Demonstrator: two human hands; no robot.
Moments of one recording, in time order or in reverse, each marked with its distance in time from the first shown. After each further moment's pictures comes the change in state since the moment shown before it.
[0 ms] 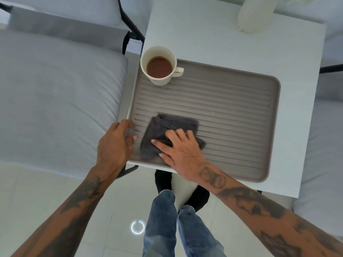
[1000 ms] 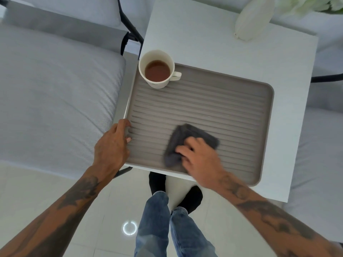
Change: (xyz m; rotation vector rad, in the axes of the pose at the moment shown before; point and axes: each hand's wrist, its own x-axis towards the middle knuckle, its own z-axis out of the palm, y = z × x) left_hand 0.001 0.002 0.005 0.085 -0.037 0.069; right_hand -0.040 0.036 -0.028 0.174 -0.137 0.176
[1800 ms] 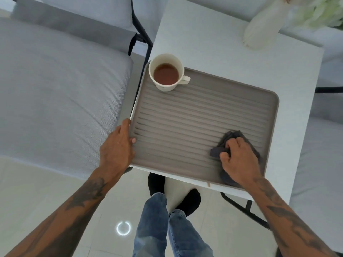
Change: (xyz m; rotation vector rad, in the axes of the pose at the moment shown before) left_hand -0.001 -0.002 0.006 -0.082 0.005 -0.096; right_hand -0.014 0.064 -0.025 -0.008 -0.024 0.565
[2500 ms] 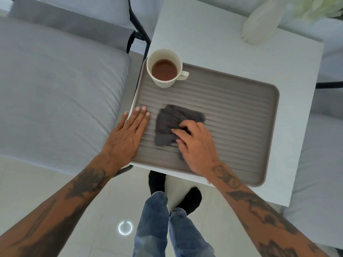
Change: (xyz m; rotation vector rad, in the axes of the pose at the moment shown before) left_hand 0.015 0.009 -0.009 0.620 -0.179 0.508; right_hand 0.010 -0.092 0.023 0.084 0.190 -0.514
